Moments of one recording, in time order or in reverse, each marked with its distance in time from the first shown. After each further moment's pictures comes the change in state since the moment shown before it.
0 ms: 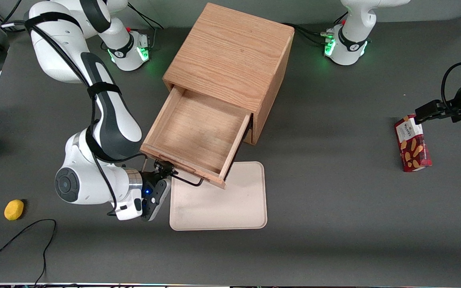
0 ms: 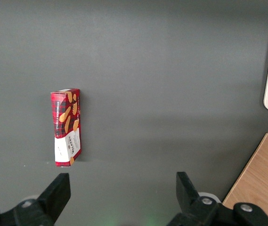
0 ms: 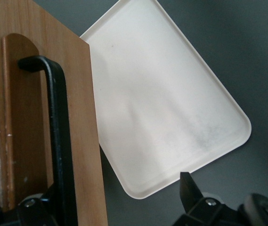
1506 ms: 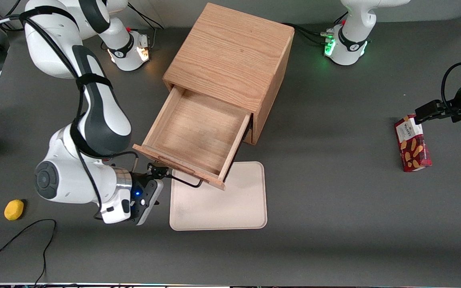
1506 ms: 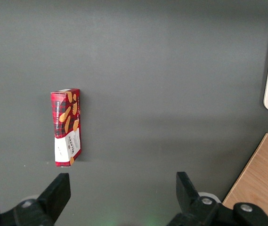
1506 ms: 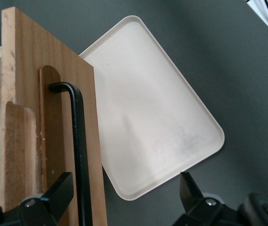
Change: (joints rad) arm -0.016 -0.006 -0.007 0.105 0.000 -0.038 0.000
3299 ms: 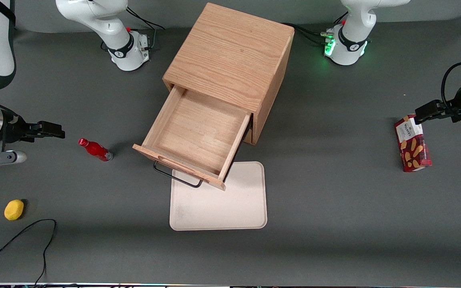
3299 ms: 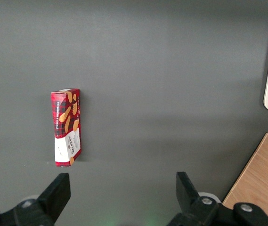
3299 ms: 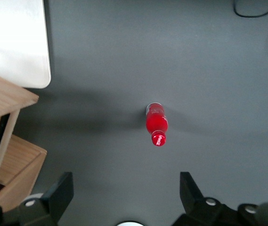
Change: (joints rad) arm -0.084 -0.566 -0.245 -0.489 -0.289 -0.255 0.671
